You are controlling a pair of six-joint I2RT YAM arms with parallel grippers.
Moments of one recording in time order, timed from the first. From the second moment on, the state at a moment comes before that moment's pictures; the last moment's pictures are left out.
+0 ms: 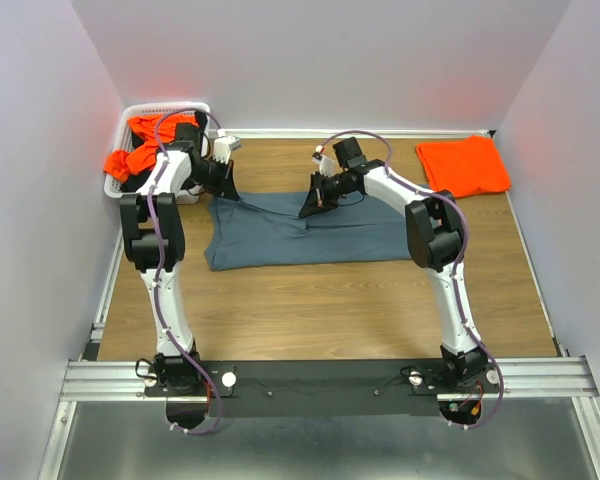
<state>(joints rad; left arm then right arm) 0.04 2.23 1.87 -0.81 0.71 0.43 0.44 2.38 1.91 -0.48 -0.79 0.37</state>
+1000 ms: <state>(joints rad) 0.05 2.04 1.65 -0.95 0.62 0.52 0.50 2.25 1.65 -0.47 -0.90 0.43</state>
